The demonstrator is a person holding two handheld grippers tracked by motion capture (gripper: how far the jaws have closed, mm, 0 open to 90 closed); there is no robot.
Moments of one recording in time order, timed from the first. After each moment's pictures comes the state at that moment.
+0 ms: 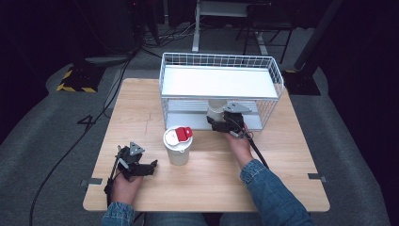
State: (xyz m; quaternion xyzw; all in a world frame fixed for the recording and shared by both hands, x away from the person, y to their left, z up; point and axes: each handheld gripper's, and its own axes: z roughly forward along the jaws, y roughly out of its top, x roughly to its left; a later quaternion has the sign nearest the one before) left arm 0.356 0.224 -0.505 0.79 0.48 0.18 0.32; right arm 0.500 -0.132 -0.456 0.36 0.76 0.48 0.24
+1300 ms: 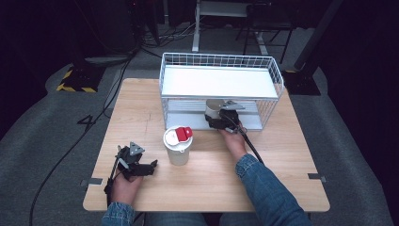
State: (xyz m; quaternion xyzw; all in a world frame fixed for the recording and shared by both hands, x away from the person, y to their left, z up) left arm 0.356 0.224 -0.505 0.79 0.48 0.18 0.32; right arm 0.530 -0.125 -0.483 0.37 0.77 0.46 0.24
